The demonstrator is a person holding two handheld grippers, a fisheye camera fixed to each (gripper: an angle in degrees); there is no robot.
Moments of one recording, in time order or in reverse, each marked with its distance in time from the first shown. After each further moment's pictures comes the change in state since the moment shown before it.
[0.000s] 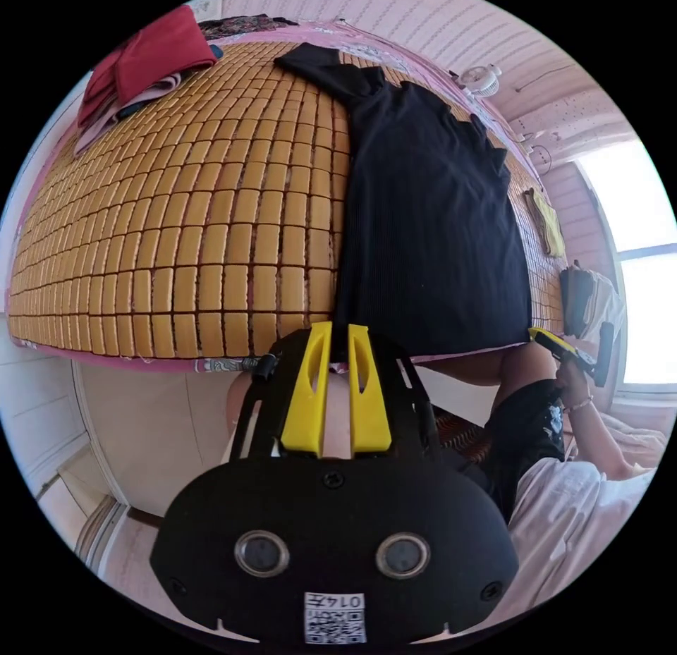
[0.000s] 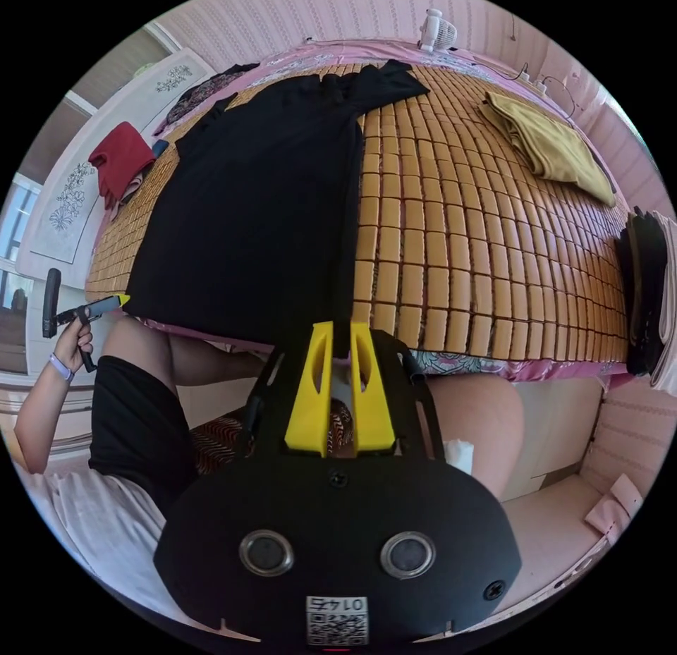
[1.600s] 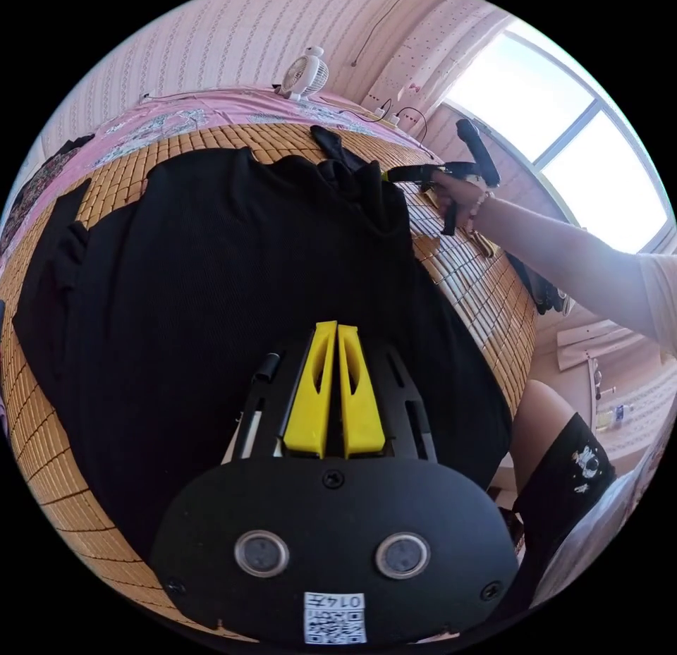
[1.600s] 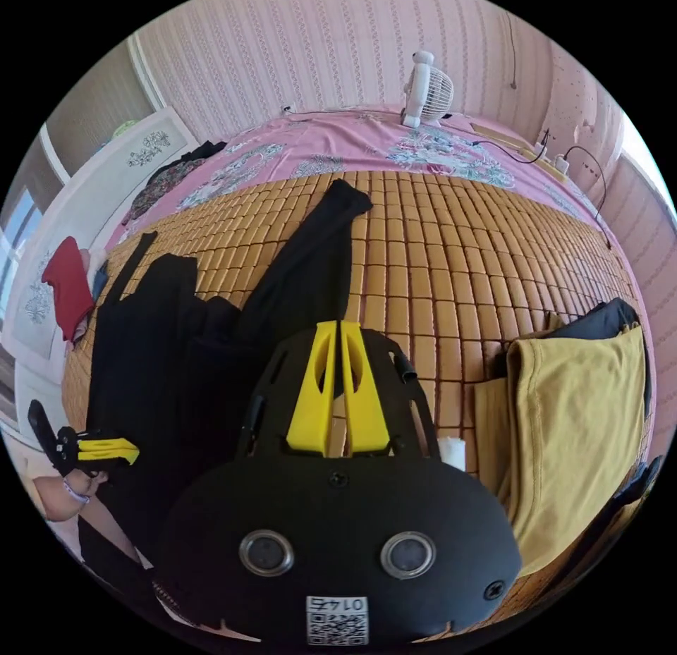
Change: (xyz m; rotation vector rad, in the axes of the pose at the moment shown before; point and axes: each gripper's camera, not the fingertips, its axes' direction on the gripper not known) left arm 0.220 -0.283 0.196 0.139 0.149 0.543; right arm 0.164 -0.275 0.020 0.285 0.008 -0.030
